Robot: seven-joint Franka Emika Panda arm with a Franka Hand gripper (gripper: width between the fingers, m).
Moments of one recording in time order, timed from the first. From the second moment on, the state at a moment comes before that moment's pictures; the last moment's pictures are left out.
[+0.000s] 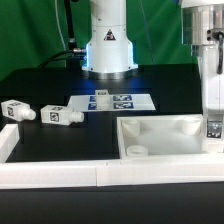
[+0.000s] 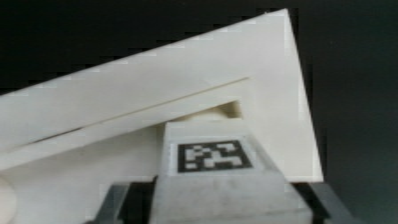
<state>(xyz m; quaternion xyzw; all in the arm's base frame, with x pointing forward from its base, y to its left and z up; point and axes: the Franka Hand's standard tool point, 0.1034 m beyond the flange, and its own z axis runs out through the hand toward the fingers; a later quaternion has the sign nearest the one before) 0.641 0.112 0.065 -0.60 0.80 -0.01 0.06</state>
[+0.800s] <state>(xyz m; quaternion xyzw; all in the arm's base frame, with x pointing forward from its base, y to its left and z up) 0.653 0.118 0.113 -0.62 0.78 -0.02 0.09</state>
